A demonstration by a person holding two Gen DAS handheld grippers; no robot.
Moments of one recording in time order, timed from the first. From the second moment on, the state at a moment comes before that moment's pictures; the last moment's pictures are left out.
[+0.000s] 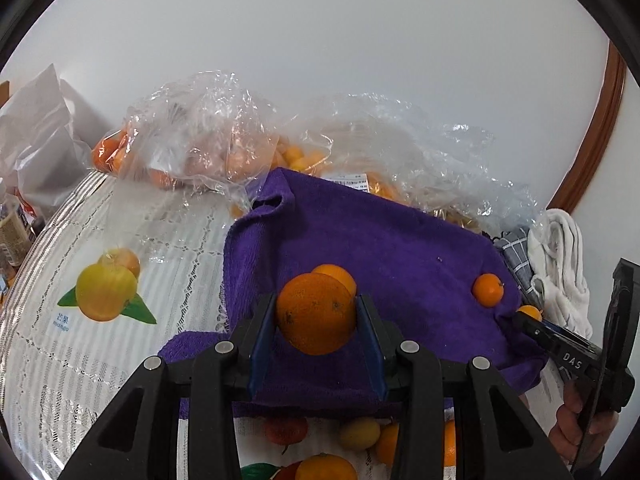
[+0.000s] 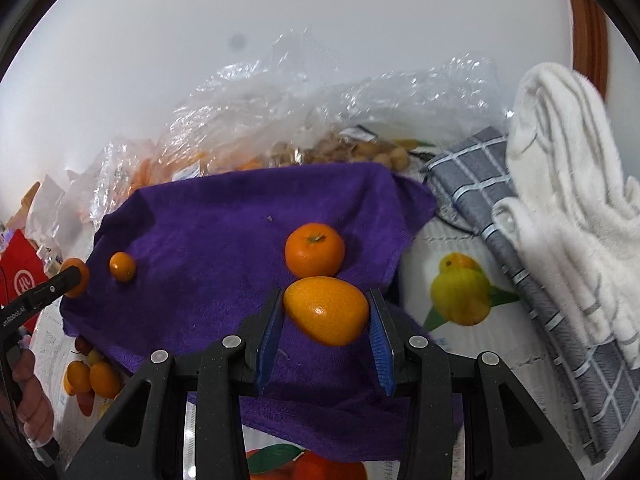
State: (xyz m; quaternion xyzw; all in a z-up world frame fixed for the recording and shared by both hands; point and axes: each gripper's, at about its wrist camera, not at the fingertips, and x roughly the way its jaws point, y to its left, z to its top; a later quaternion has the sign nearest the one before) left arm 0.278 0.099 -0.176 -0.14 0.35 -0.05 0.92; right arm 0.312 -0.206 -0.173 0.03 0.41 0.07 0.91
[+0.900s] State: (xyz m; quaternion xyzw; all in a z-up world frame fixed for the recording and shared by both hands) left arm 0.286 0.088 -0.187 -0.11 0.38 -0.05 0.92; right arm 0.319 -0.184 -0.195 -0.04 0.43 0.06 0.90
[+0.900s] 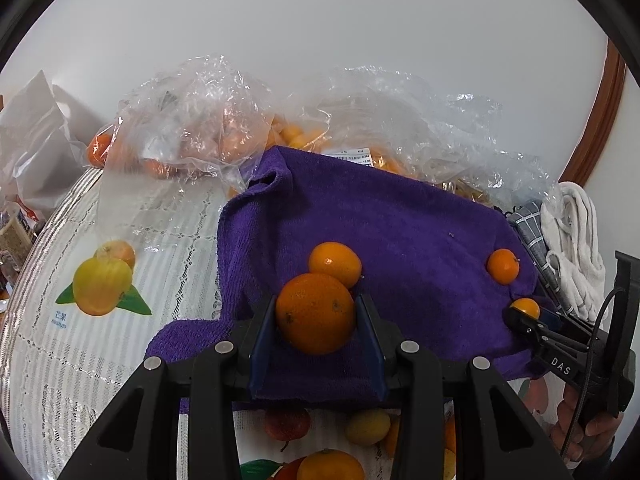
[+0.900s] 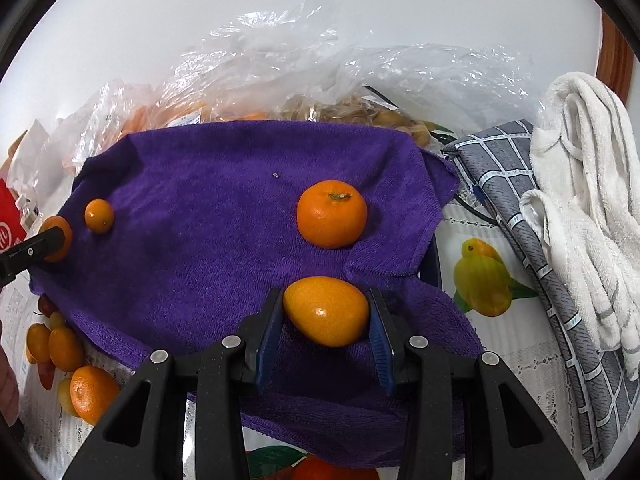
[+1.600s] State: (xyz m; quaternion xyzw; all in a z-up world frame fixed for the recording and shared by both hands) left arm 0.288 0.082 -0.191 -0.09 0.39 -0.04 0.91; right arm 0.311 -0.185 -0.184 -0.02 0.42 0.07 0.90
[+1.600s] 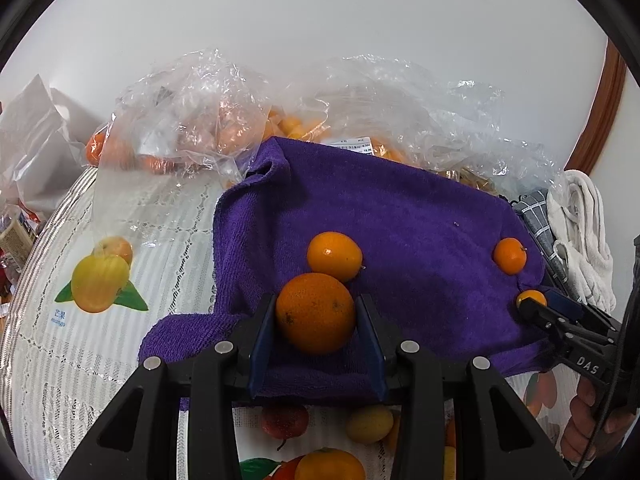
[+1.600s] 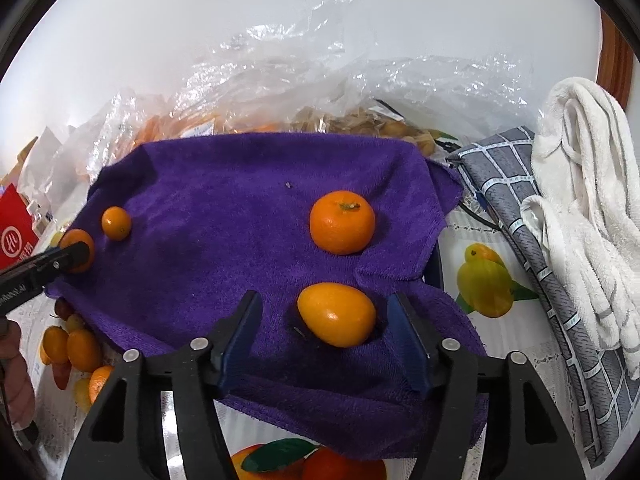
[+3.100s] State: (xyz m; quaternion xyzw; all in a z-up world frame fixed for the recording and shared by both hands) left arm 0.274 0.084 -0.173 -0.10 0.33 -0.04 0.94; right arm 0.299 -0.193 -0.165 0.02 0.39 0.08 0.92
